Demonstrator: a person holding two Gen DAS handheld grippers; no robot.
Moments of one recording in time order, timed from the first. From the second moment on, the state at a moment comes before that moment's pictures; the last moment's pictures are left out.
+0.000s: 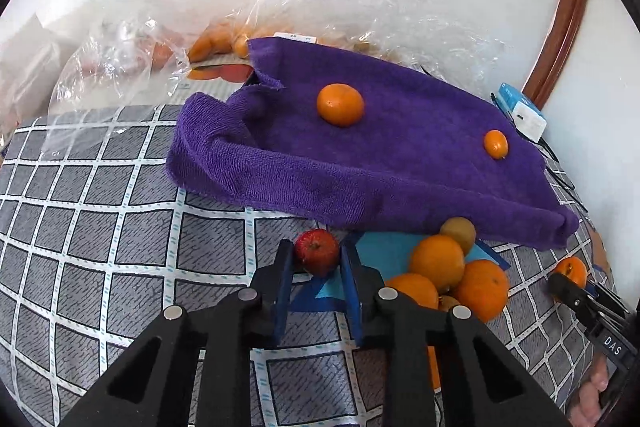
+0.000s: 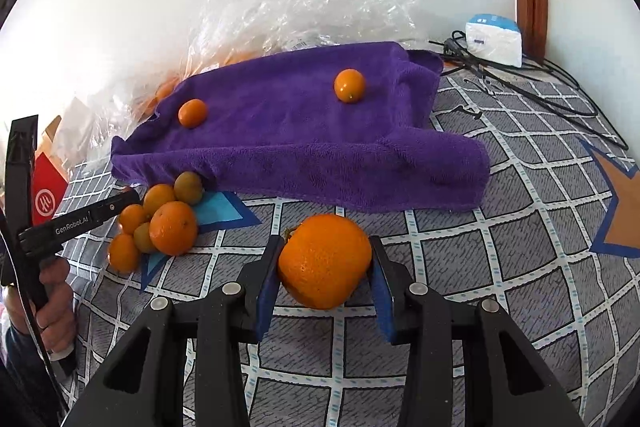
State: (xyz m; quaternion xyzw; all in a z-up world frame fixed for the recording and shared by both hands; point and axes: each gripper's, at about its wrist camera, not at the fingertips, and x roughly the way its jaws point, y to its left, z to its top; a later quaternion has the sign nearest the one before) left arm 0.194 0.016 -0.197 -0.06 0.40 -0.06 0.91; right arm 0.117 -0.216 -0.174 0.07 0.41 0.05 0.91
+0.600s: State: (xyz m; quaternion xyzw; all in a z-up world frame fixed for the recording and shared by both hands) left arm 0.171 0.039 -0.170 -0.12 0.33 -0.07 0.93; right arm 0.114 -0.214 -0.171 0.07 0.40 0.04 0.91
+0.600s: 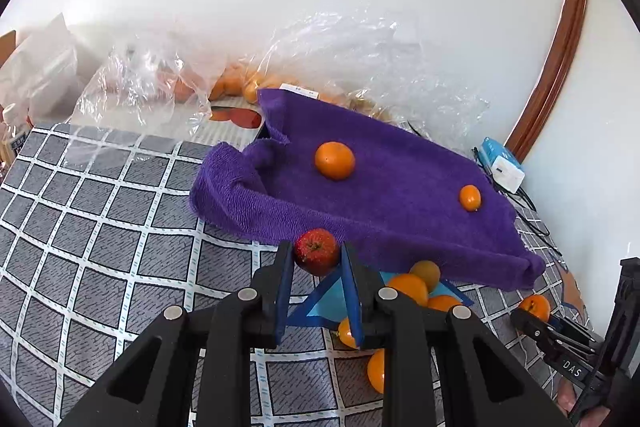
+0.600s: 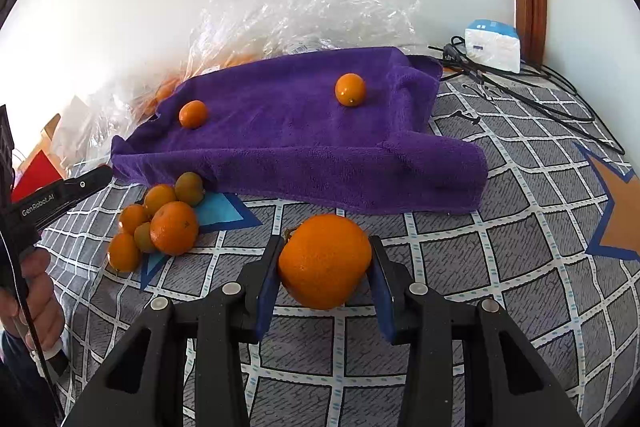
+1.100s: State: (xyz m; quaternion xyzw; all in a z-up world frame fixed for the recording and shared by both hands) left arm 0.165 0.043 -0.163 -0.14 0.31 -0.07 0.94; right arm 0.114 -0.215 -0.171 0.07 0.40 0.04 0.91
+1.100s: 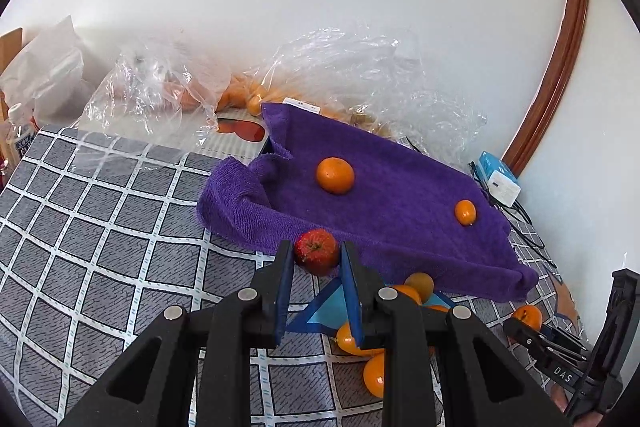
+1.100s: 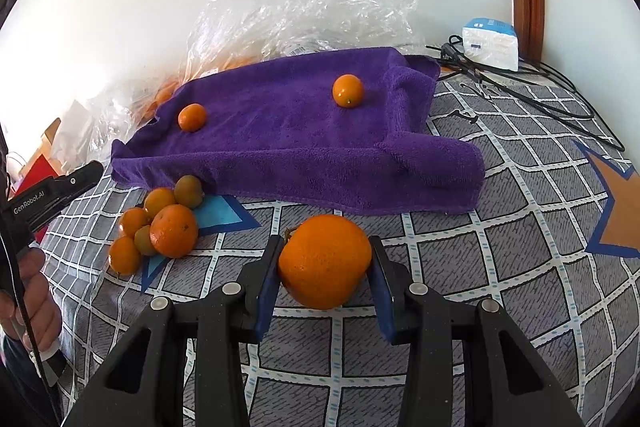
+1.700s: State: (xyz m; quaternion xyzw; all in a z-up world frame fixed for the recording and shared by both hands) left arm 0.163 0.047 -0.159 -0.15 0.30 -0.06 0.94; right arm 0.113 -0.213 -0.171 0.06 0.40 0.04 0.91
